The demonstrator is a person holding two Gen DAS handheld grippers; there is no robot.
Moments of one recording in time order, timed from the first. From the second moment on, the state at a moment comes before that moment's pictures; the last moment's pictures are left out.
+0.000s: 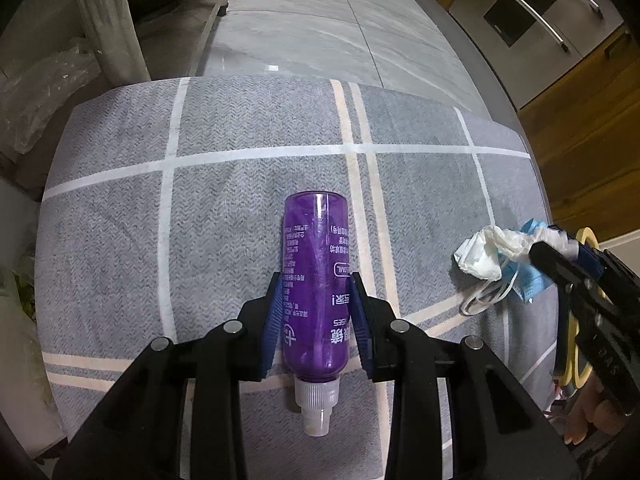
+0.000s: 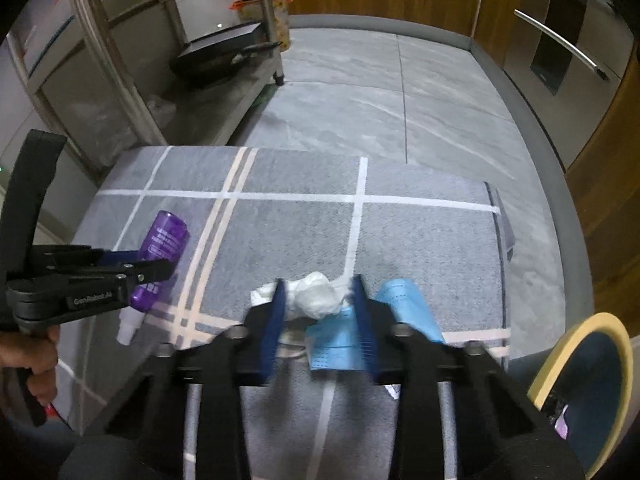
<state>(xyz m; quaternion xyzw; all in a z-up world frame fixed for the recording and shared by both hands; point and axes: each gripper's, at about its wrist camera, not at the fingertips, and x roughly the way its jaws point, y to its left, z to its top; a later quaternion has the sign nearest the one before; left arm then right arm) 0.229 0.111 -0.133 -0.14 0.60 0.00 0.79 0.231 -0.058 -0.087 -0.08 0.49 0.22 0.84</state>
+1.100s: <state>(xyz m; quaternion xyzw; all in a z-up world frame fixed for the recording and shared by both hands) 0.165 0.082 -0.080 -0.18 0.56 -0.04 0.81 0.189 -0.152 0.020 0.10 0.39 0.27 0.88</state>
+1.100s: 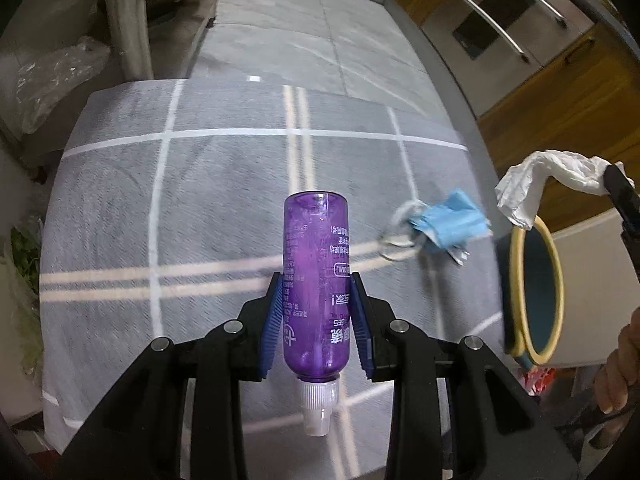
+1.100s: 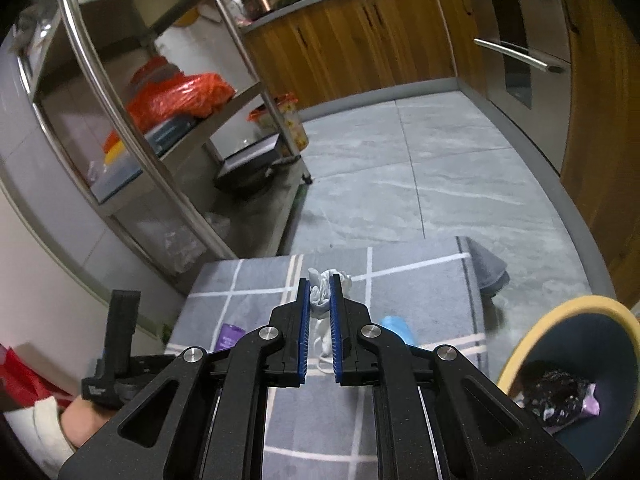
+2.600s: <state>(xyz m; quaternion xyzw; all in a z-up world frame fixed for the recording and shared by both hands) 0.163 -0.176 -0.037 -0.11 0.53 -0.26 0.80 0.112 -0.358 -0.008 0.15 0.40 0.12 0.90</state>
